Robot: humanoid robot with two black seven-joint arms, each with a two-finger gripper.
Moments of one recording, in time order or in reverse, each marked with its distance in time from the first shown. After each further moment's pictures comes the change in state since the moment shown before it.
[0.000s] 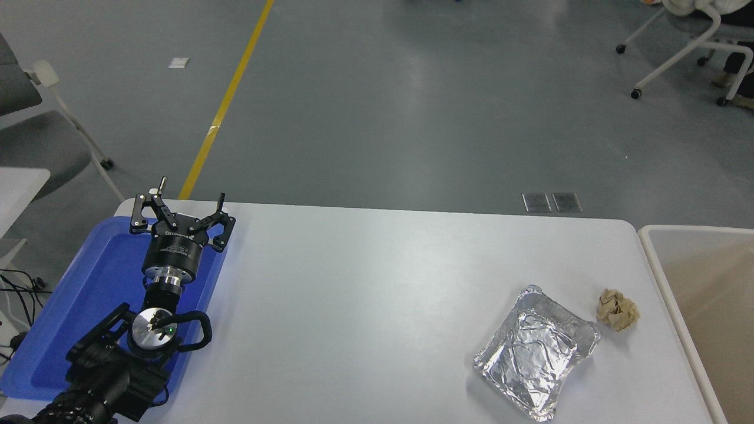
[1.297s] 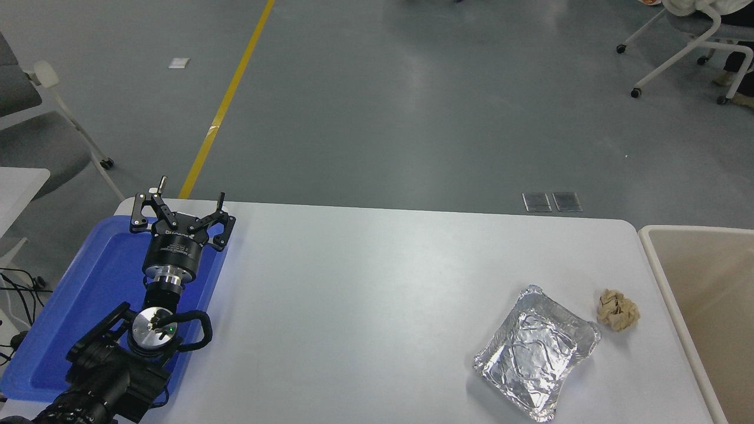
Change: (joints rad) left arm -0.001 -0.001 0.000 0.001 -0.001 0.000 -0.001; right arm -1.037 0.219 0.604 -0.419 0.224 -0.391 -0.008
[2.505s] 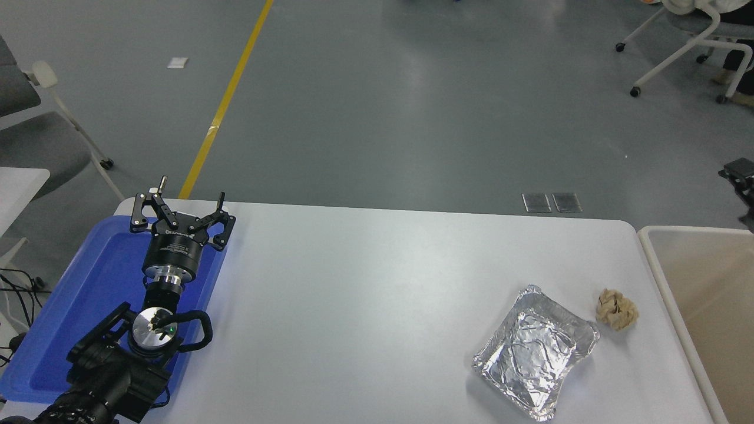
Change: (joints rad) left arm 0.000 -0.002 0.000 0.001 0.000 0.001 -0.006; right arm 0.226 0.109 0.837 0.118 0.032 -0.008 0.004
